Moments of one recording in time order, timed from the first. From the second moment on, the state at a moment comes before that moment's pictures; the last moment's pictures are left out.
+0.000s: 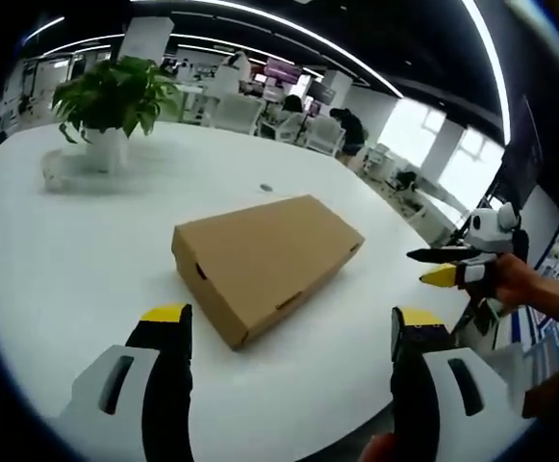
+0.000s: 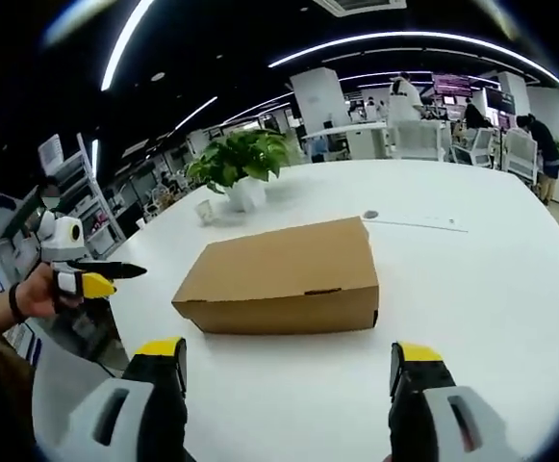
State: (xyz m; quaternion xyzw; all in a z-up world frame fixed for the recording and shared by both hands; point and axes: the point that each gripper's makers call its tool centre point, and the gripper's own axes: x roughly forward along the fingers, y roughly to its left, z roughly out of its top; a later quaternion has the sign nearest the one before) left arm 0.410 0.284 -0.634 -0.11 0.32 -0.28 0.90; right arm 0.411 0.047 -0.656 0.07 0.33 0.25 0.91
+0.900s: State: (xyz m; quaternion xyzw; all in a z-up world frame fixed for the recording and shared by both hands) left arm 0.454 0.271 -0.689 -0.08 0.37 -0.25 0.89; right arm 0.500 0.057 -0.686 0.08 0.36 0.27 0.89
